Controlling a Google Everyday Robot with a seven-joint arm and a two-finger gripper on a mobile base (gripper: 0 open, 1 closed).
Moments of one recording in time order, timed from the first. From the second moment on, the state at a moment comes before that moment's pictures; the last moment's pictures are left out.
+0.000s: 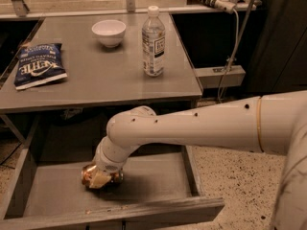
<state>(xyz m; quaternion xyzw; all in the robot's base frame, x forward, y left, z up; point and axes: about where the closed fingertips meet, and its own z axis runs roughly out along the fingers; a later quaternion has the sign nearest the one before) 0.454 0.176 0.620 -0.72 0.64 0.19 0.20</state>
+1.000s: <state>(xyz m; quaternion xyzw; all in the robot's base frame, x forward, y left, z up) 0.440 0.124 0.706 -0.64 0.72 0.11 0.22</state>
